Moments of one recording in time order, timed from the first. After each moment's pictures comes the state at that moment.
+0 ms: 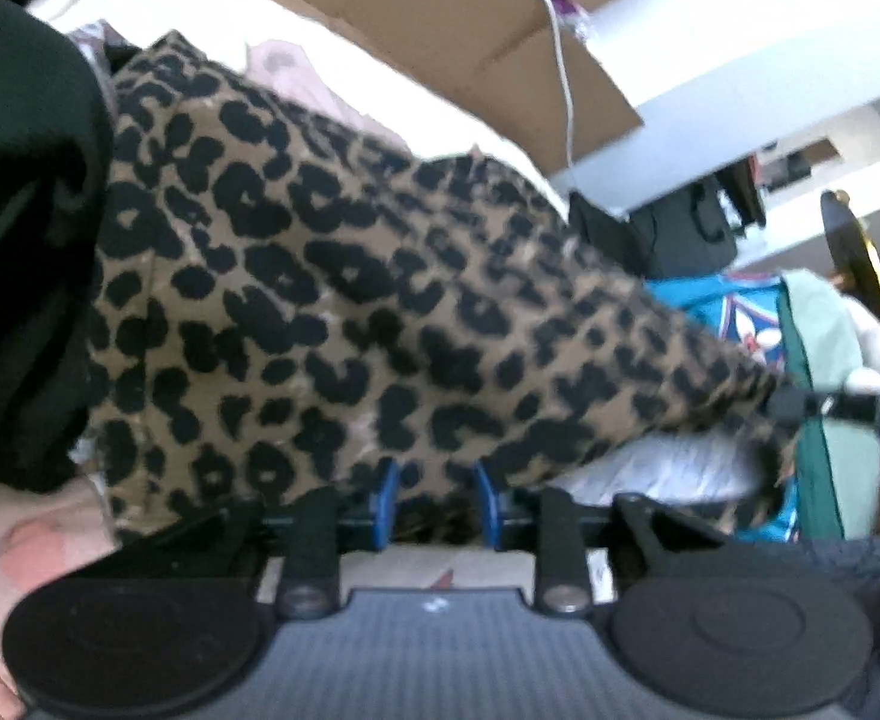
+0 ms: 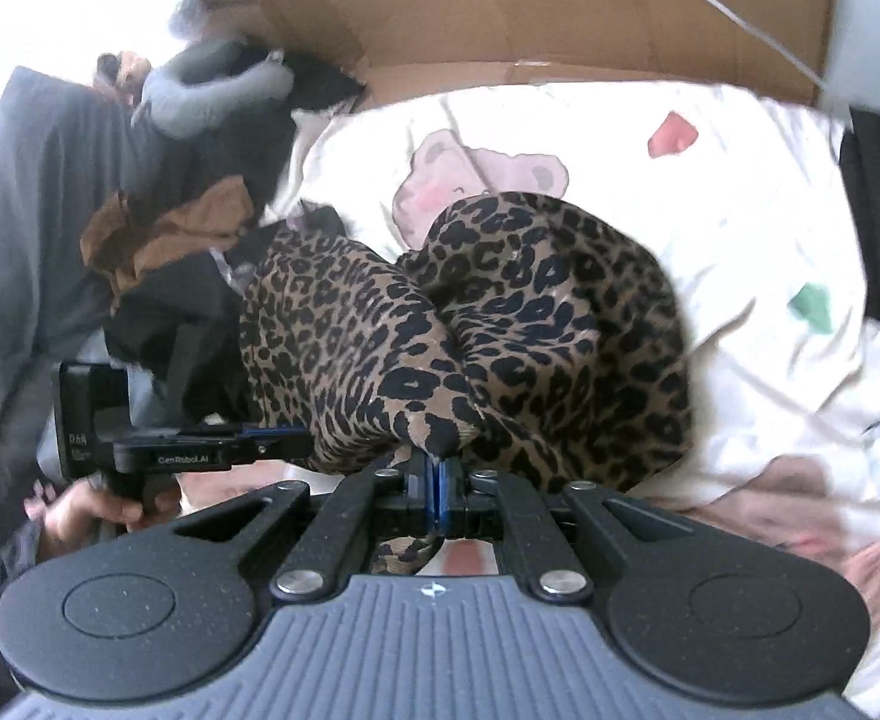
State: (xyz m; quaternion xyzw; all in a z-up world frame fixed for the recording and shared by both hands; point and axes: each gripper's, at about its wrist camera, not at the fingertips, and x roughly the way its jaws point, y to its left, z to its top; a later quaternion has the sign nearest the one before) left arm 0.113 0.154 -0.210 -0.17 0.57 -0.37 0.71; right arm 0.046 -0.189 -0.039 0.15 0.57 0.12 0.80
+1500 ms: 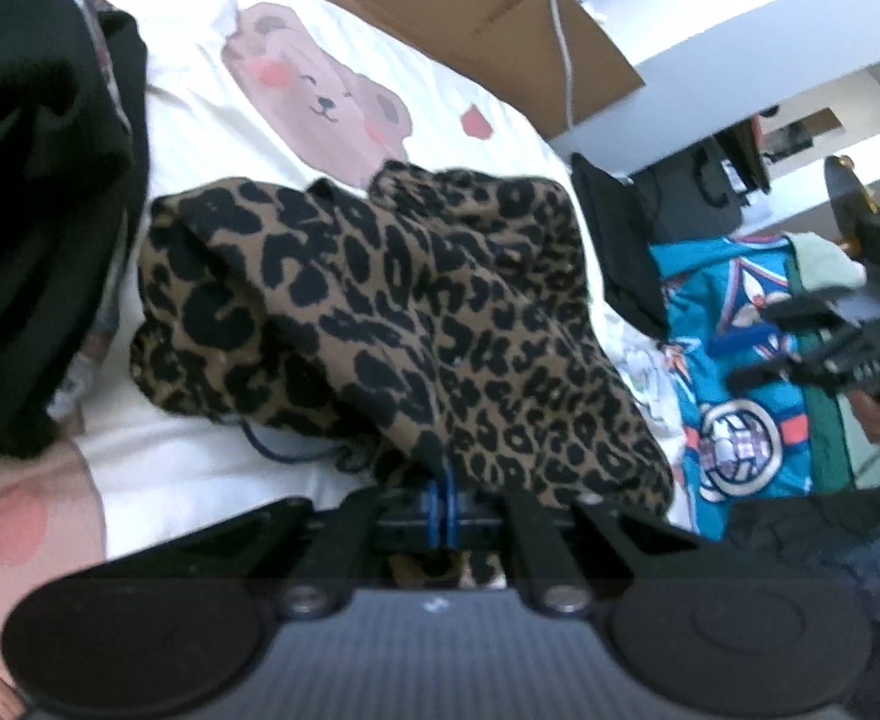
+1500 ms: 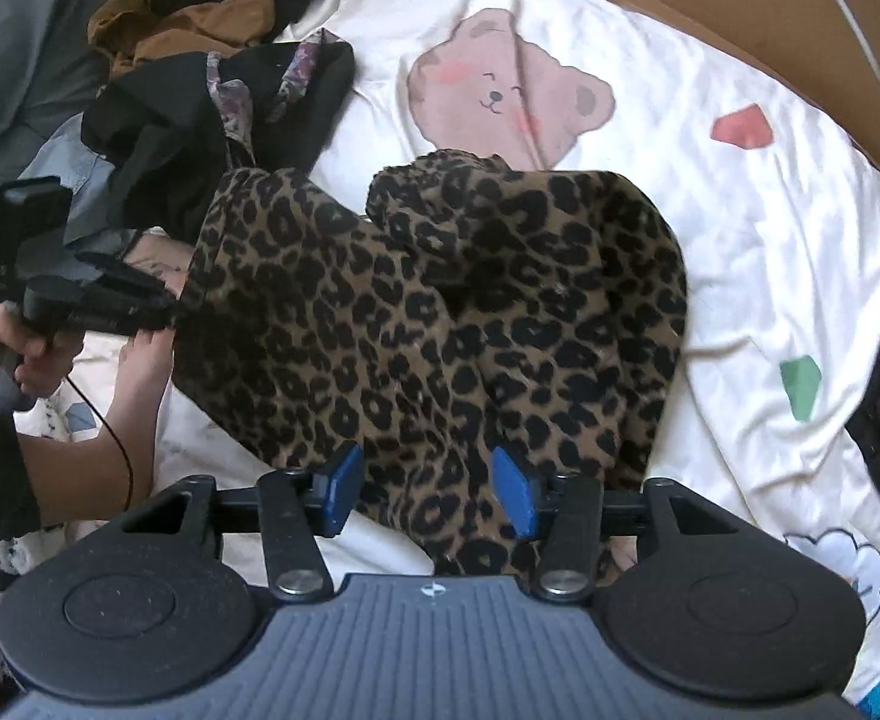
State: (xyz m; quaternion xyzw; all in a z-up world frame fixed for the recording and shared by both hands) left arm 0.108 0.120 -0.231 -0.15 0.58 -0.40 0.69; right arm 0.080 -0.192 -0.108 -0.02 0.64 0.22 0.73
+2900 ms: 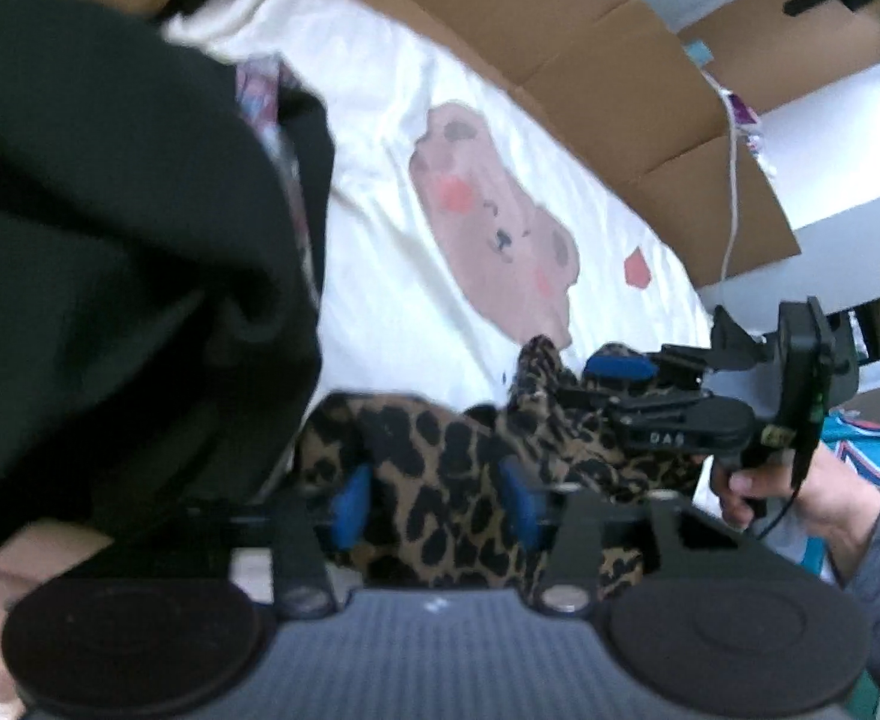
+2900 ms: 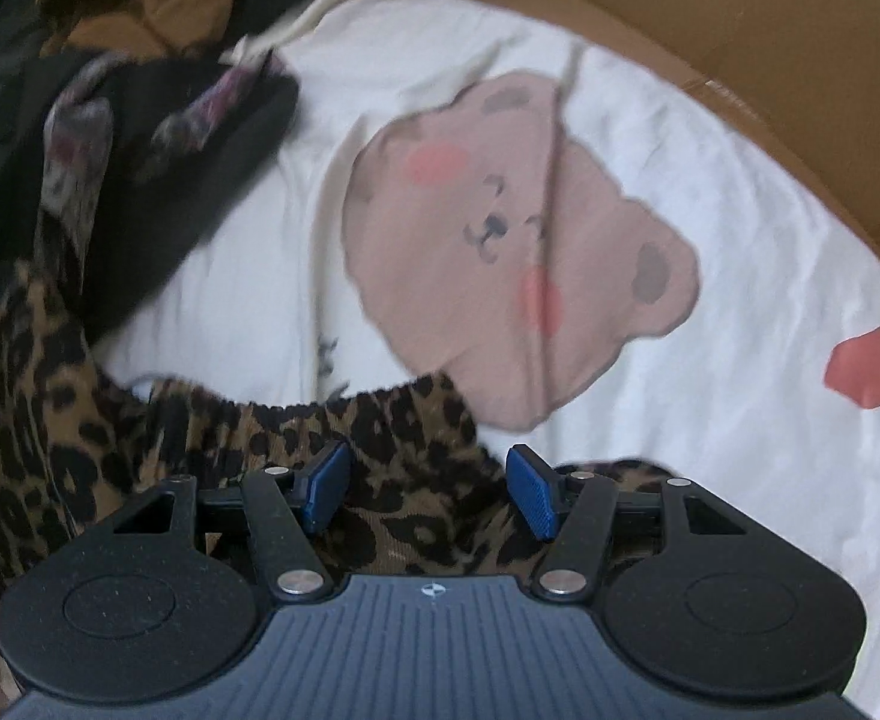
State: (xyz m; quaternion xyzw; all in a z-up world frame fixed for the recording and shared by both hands) left arm 0.185 0.134 -0.225 -0.21 0.60 -0.23 0.74; right arm 0.224 -0.130 -0.254 -0.12 0.55 0.26 0.78
